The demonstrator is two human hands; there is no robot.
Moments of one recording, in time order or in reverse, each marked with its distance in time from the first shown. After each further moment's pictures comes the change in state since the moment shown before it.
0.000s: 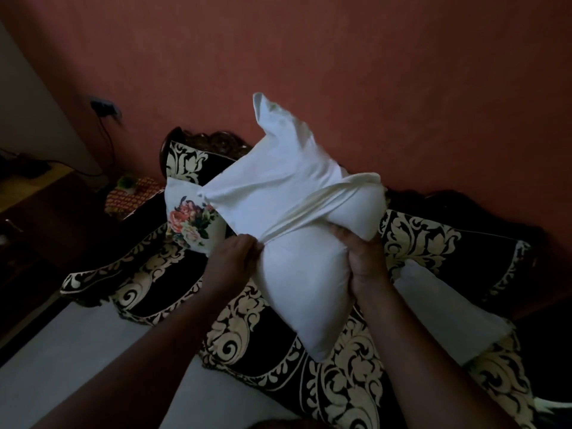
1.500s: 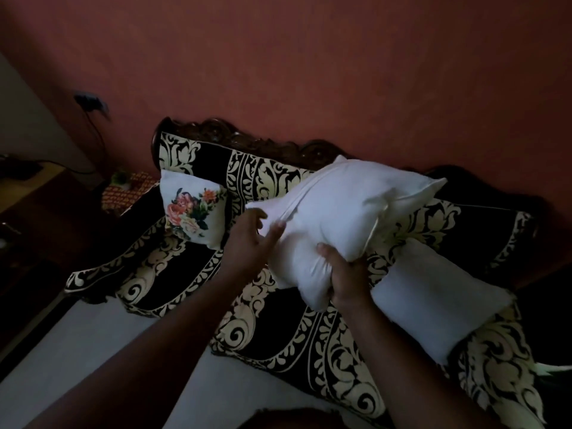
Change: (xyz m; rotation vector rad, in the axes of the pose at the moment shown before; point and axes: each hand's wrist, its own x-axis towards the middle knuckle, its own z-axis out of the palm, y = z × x) left_hand 0.012 0.043 0.000 -0.347 -0.136 -0.339; right_hand -0.039 0.067 -0.009 -0.014 0.125 0.070
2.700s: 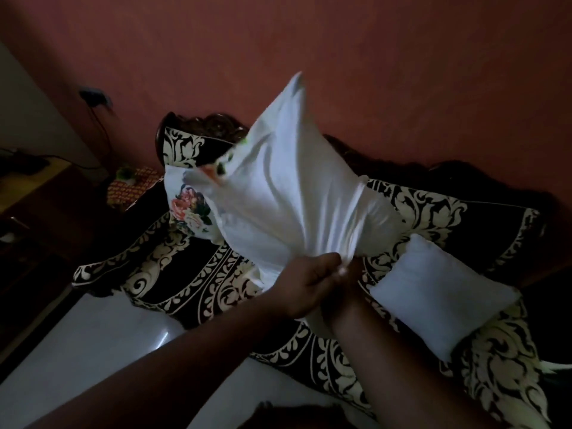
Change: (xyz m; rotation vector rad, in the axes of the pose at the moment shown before) left_hand -0.058 0.042 0.043 -0.079 -0.429 0.444; right_hand -0.011 0.005 0.008 0.180 0.060 0.412
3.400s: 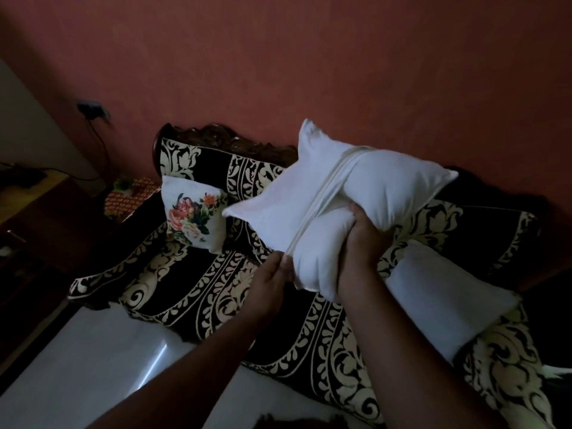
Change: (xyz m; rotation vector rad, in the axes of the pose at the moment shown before) left_hand -0.016 -0.021 -0.003 -0.443 0.353 -0.401; right_hand 0.036 -0.075 0.034 0.139 0.394 -0.473
